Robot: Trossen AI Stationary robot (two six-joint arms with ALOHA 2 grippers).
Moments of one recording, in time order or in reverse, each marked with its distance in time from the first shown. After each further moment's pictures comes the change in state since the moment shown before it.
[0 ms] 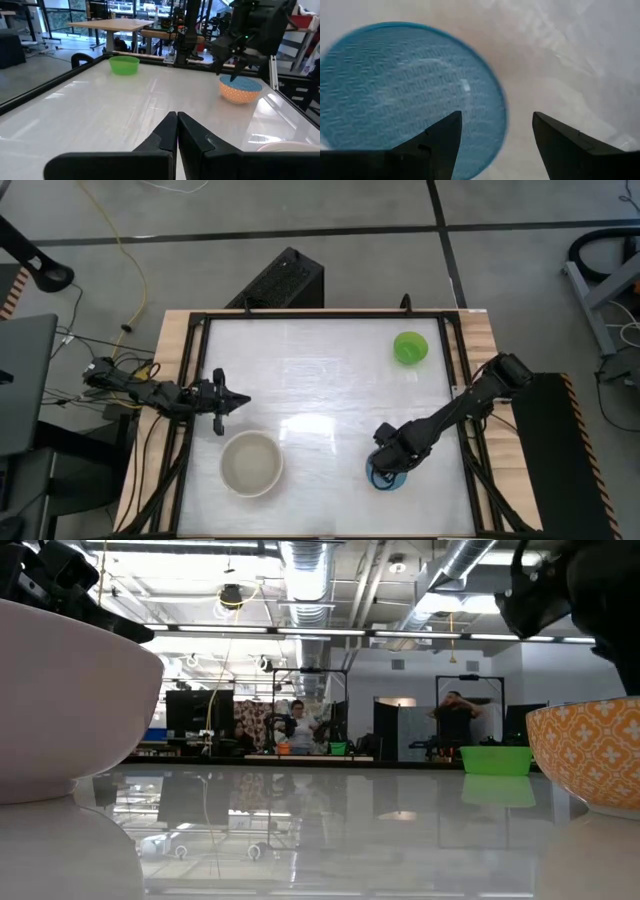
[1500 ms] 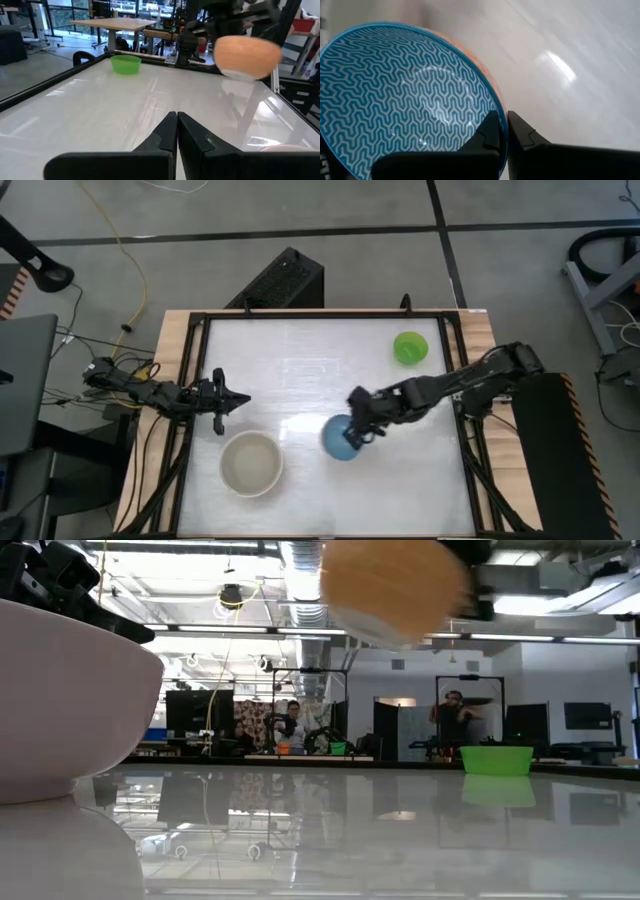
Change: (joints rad) left arm 0.000 0.000 0.000 0.001 -0.011 -0.023; right arm -0.277 -0.099 0.136 0.397 0.147 -0.402
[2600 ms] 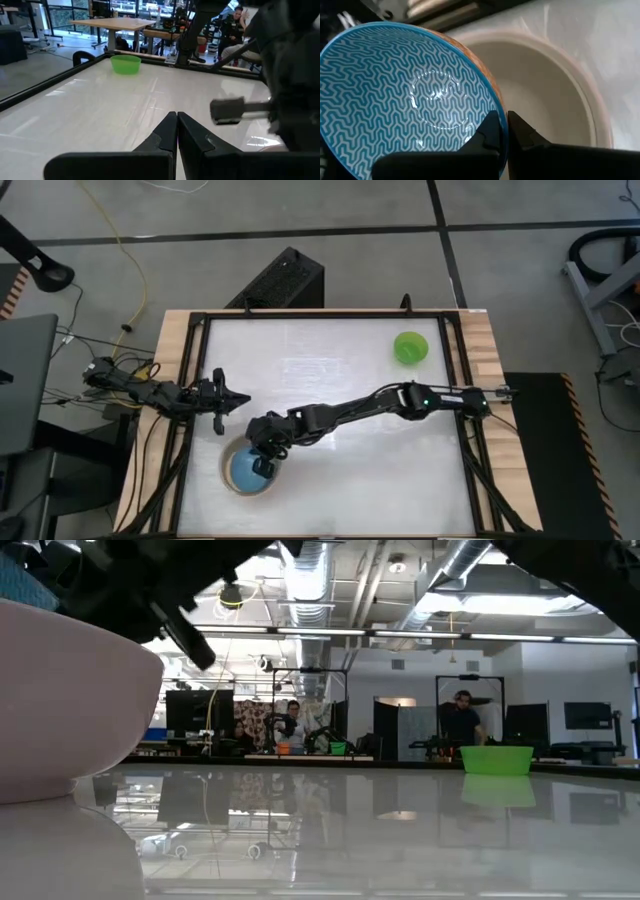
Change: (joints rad) left arm 0.000 0.000 0.000 0.000 0.000 0.000; right arm -0.057 0.933 1.044 0.172 -0.200 -0.440
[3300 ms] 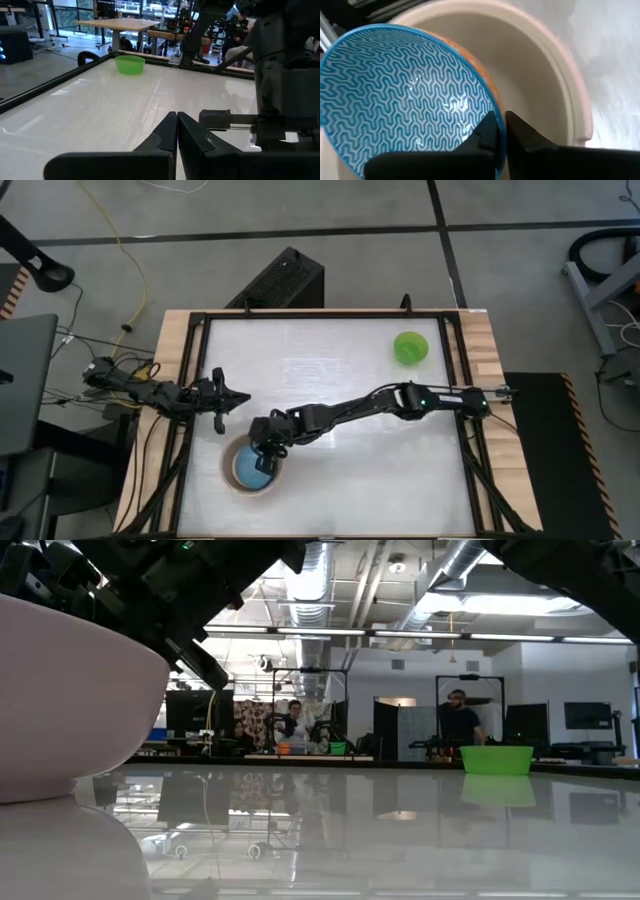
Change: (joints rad) left arm 0.000 0.000 0.000 0.000 -0.021 0.000; right arm -0.013 0.017 0.000 -0.051 0.038 -0.018
